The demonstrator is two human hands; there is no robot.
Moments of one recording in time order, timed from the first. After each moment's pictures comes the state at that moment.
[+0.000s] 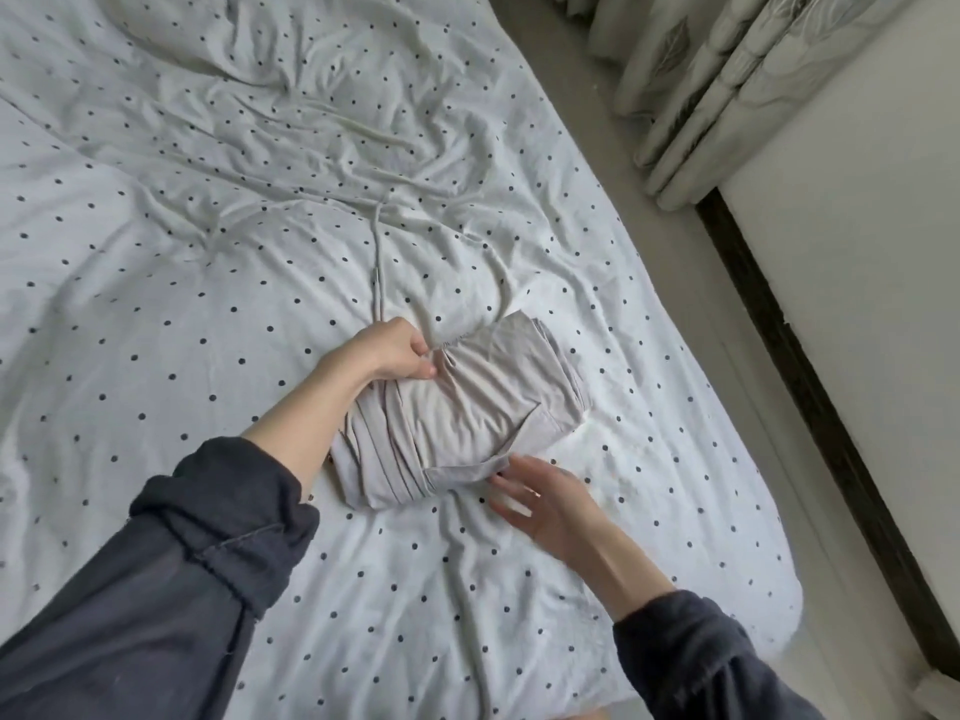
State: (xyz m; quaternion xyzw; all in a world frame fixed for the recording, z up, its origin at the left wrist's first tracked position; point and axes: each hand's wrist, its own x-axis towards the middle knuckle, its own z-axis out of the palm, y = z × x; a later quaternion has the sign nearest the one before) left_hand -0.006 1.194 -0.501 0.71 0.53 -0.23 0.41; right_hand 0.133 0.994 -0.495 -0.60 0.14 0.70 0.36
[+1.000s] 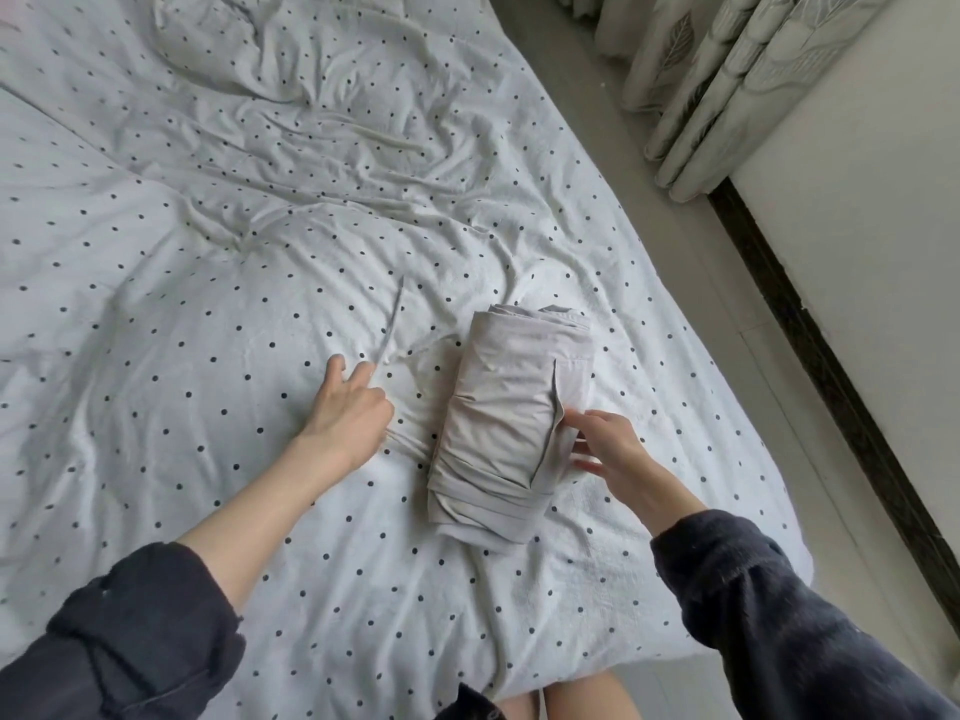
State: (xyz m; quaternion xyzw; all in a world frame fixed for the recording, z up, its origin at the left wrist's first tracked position) left_hand -0.061 1.105 -0.462 0.85 0.36 -0.38 0.01; right_hand 0.179 0.994 -0.495 -0.75 -0.04 0.60 0.28
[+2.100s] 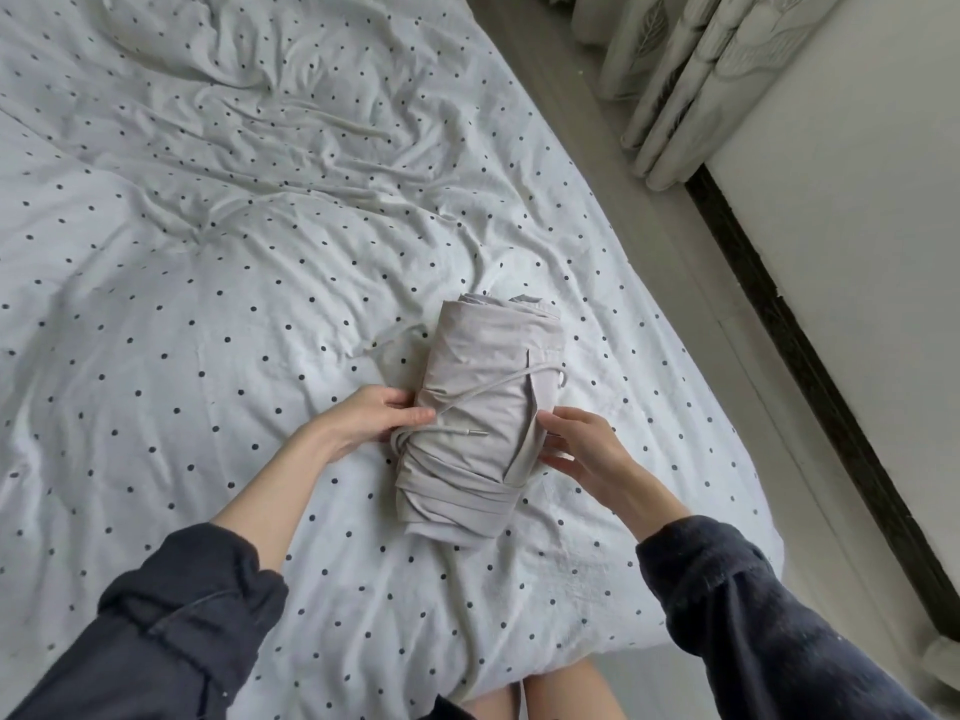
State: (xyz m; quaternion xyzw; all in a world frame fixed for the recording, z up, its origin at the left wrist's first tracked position) left_hand -0.036 1.097 -0.507 0.44 0.56 -0.06 0.70; right_hand 0.190 0.974 -0.501 -0.67 -0.06 0.66 0.33
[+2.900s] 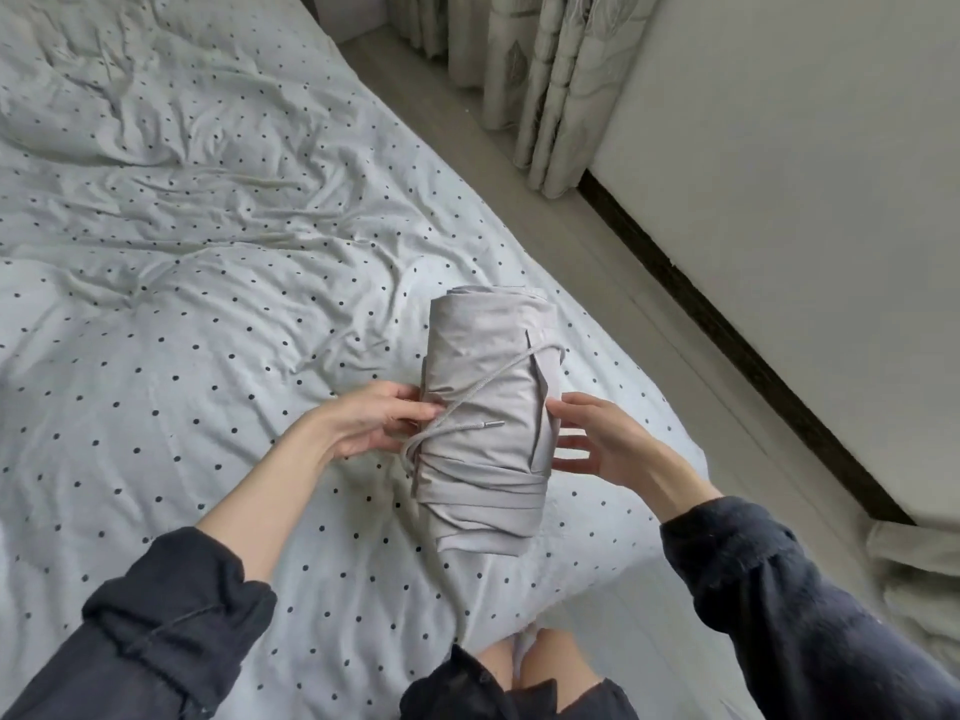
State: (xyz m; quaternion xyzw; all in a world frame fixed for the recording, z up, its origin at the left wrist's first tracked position) left_hand 0.015 1.058 -0.440 0.45 0.46 -0.13 0.76; right_hand 0.220 0.893 -0.428 -0.68 0.00 0.64 0.37
